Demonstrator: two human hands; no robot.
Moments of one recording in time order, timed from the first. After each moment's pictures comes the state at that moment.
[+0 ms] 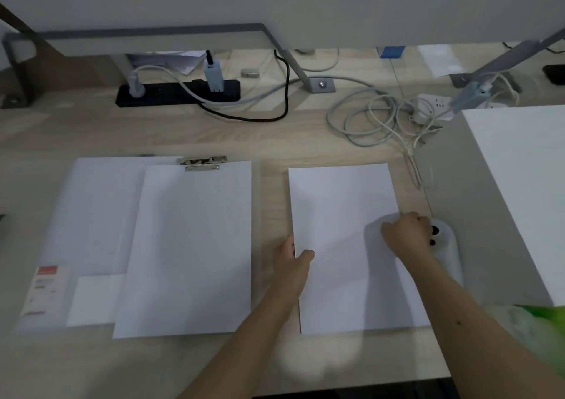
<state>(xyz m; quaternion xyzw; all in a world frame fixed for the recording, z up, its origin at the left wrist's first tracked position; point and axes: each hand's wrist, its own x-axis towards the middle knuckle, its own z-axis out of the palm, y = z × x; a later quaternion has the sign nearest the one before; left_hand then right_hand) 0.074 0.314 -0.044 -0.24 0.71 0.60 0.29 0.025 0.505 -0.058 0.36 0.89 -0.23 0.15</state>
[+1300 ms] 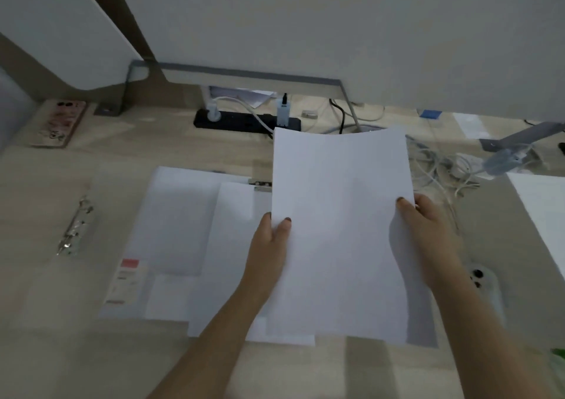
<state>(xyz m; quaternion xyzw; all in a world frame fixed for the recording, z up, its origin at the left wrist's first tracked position) 0.059 0.170 0.032 -0.18 0.71 0.67 0.07 0.023 0.378 0.063 0.18 0.80 -0.57 0.00</state>
